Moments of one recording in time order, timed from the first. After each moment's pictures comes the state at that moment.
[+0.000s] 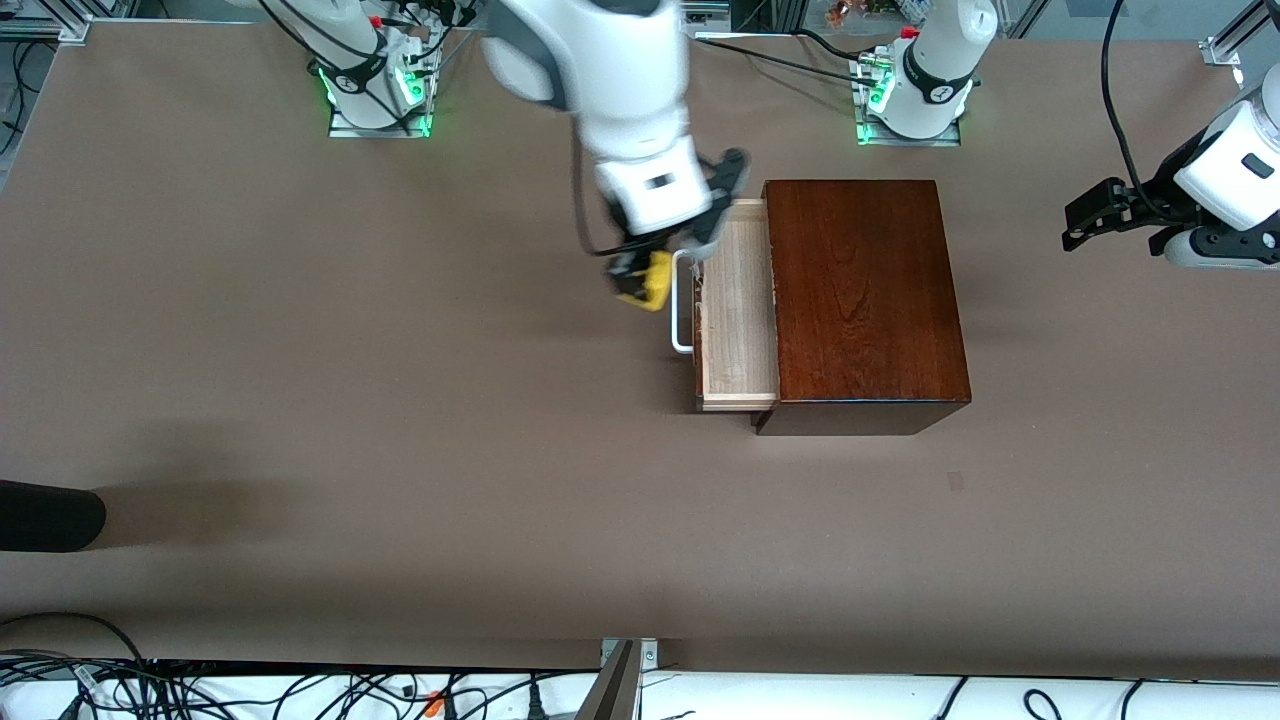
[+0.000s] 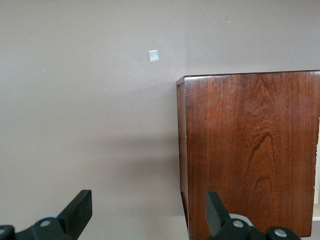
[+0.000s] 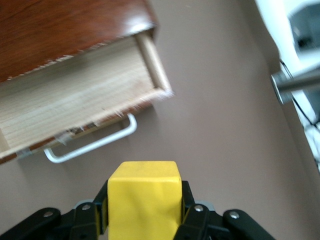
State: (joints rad) left arm -0.09 -0.04 0.07 -1.68 -0.01 1.59 -0.01; right arm 0.62 0.55 0.20 -1.04 -0.17 1.77 -0.31
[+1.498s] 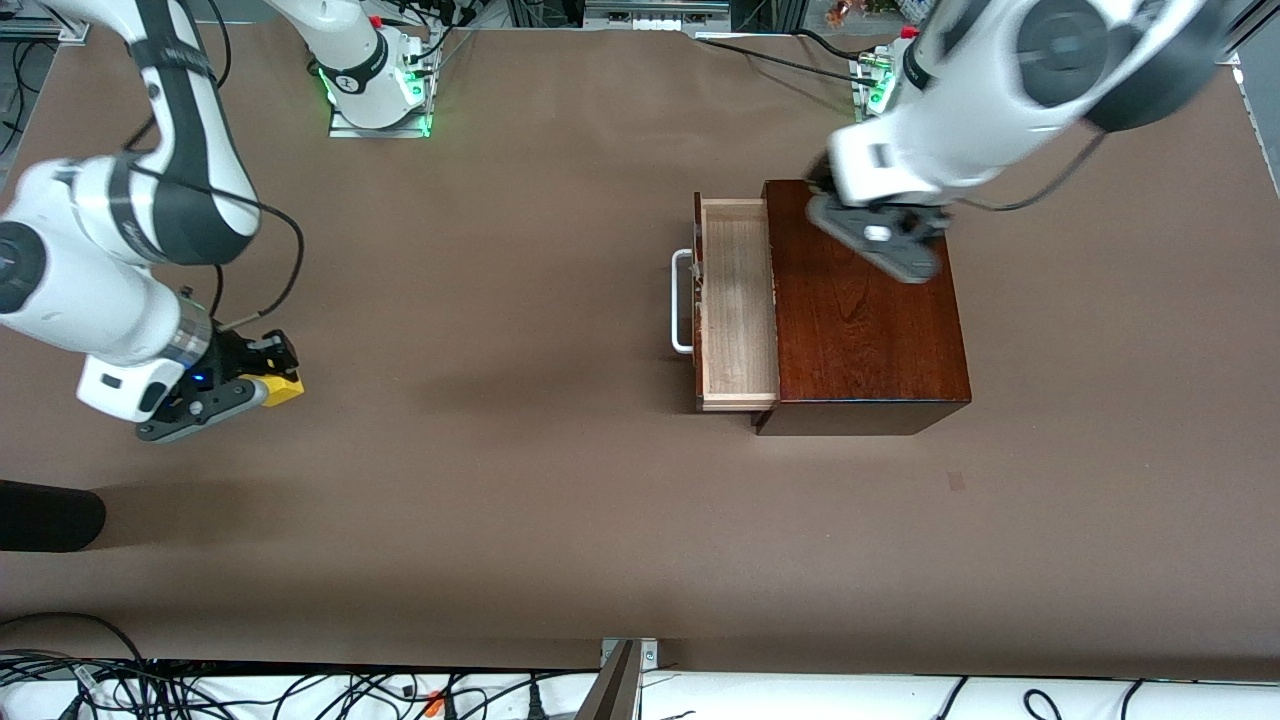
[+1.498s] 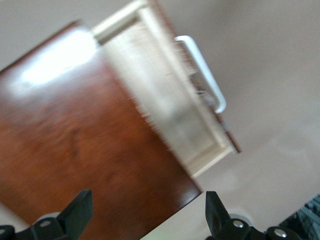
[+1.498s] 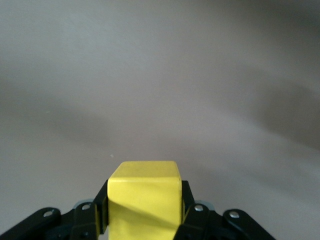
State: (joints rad) left arm -0.18 0.17 -0.34 -1.58 -0.15 1.58 0.12; right arm 0.07 0.33 -0.01 -1.76 0.01 2.10 -0.36
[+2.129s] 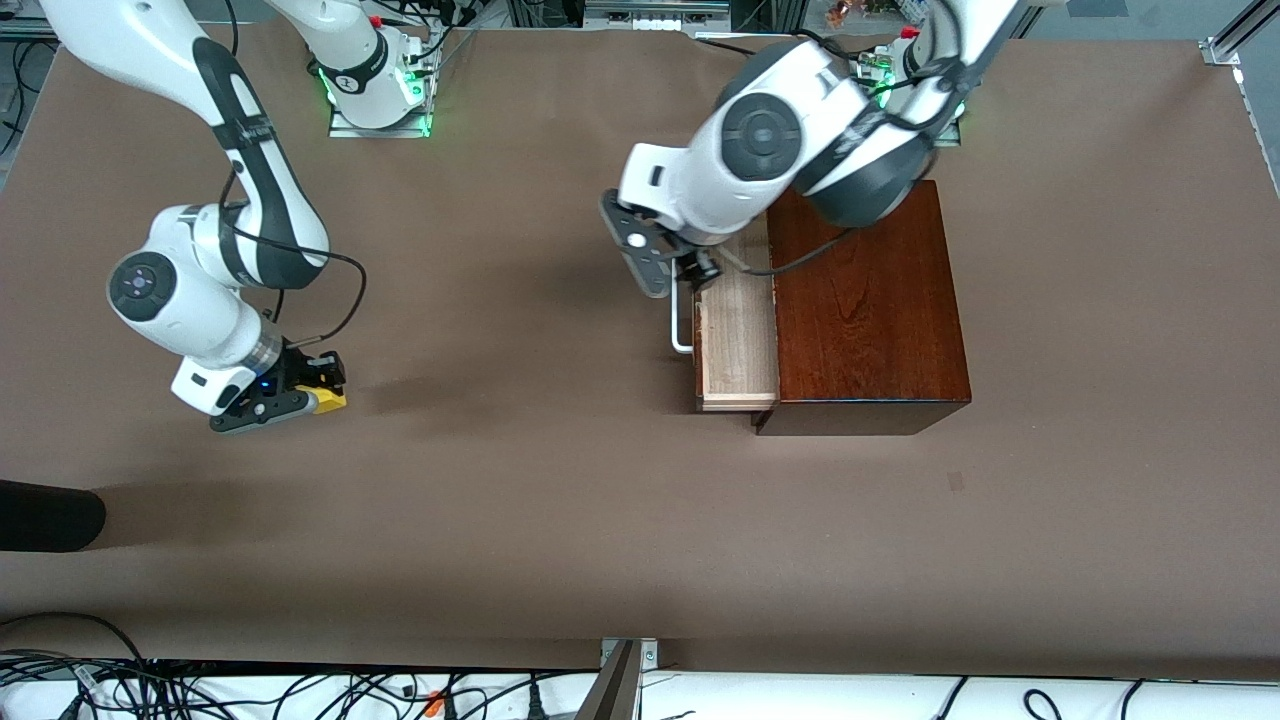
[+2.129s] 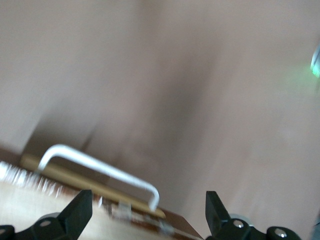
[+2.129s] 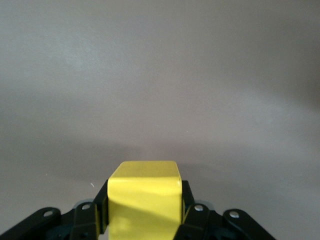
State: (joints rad) left arm -0.37 0.49 -0.44 -1.47 -0.11 1.89 0.42; right arm 0.07 0.41 0.00 -1.98 0.01 2.45 -0.20
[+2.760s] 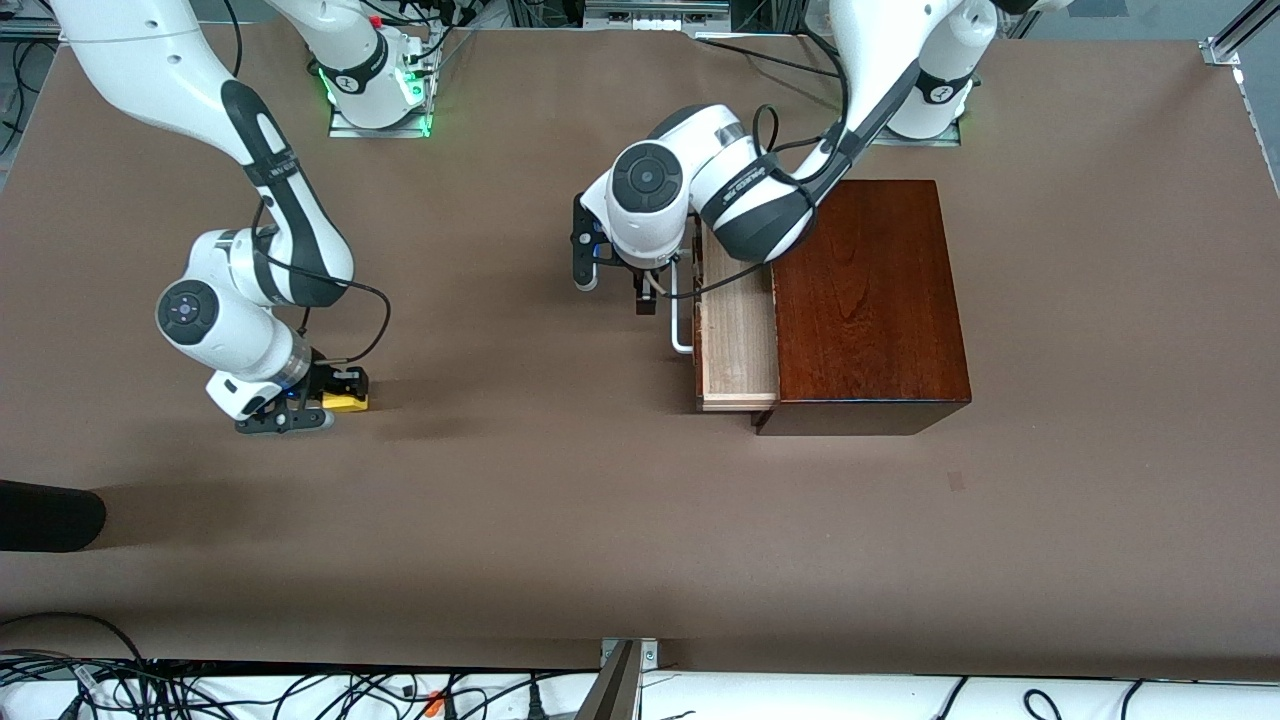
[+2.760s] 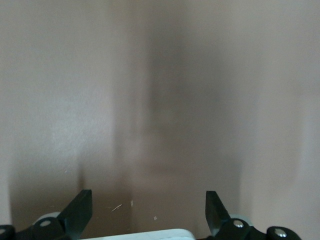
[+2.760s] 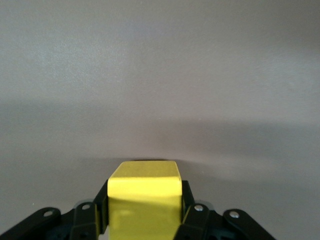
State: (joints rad) left arm -0.46 0.66 -0.43 -1.47 0.14 1.95 0.66; right arm 0.07 0.51 0.02 -1.98 0.03 2.51 -0.04
